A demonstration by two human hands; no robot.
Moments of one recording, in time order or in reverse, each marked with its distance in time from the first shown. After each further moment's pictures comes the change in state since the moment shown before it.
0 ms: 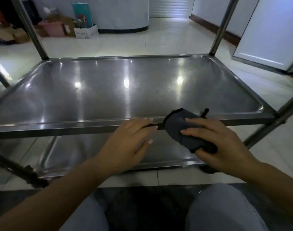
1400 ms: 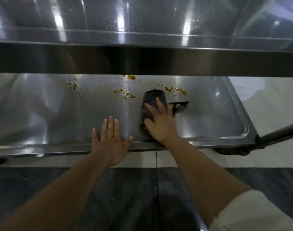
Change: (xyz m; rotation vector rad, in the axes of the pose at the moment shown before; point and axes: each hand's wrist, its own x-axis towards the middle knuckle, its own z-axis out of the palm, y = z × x) left_hand -0.058 -0.128 0.278 0.107 -0.570 -0.824; right_hand 0.041 0.120 0.336 -0.021 -0.313 0.558
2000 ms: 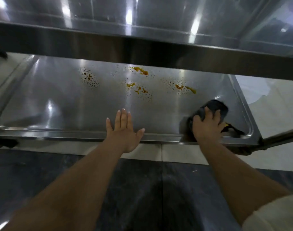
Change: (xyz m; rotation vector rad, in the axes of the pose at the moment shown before) left_hand -0.008 0.003 -0.026 -0.035 -0.180 0.048; right_hand -0.034 0.060 -0.039 0.076 0.218 0.650
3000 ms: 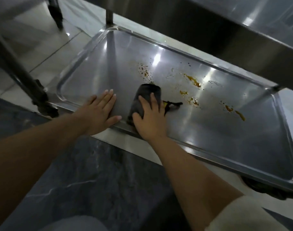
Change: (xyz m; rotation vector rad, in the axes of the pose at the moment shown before) left_hand -0.031 -0.236 -0.008 0.119 0.261 0.014; right_hand -0.162 -0.221 0.127 -0.116 -0.309 -0.836
